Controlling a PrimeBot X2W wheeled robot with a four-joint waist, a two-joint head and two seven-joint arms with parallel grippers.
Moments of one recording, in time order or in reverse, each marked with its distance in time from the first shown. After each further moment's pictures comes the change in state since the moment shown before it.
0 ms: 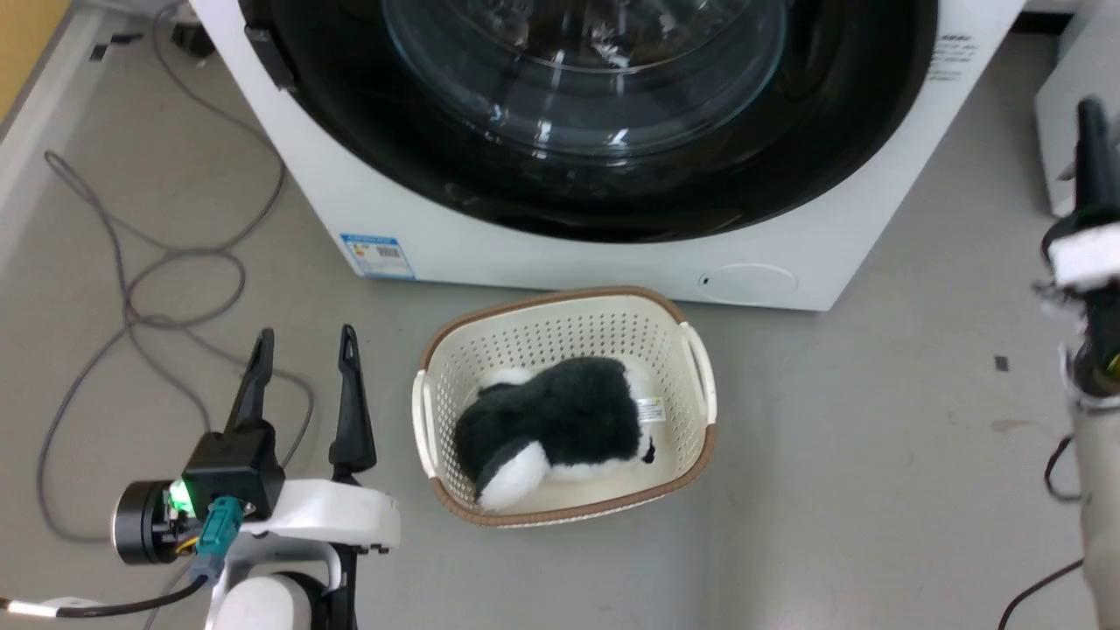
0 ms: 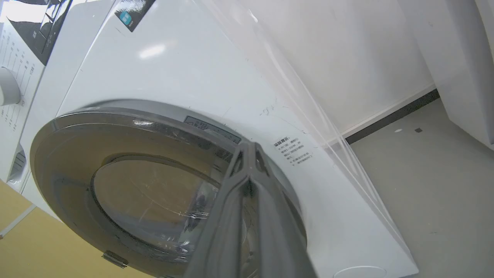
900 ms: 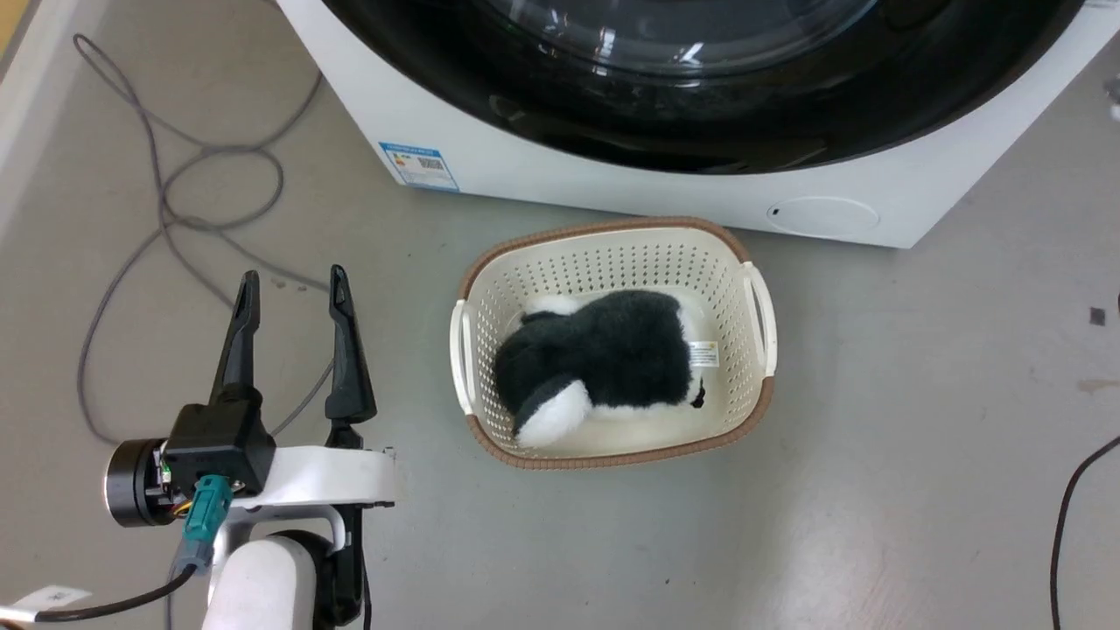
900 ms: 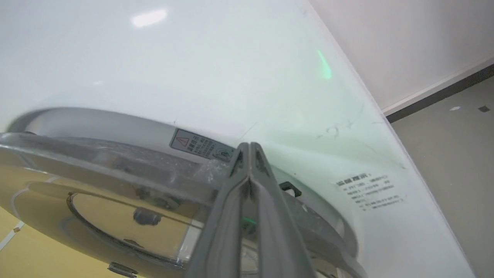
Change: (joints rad) left arm -0.075 0.000 -0.026 -0.031 -0.029 0.050 -0.057; right arm -0.448 -0.111 0.168 0.330 0.152 0.000 0.066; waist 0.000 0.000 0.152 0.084
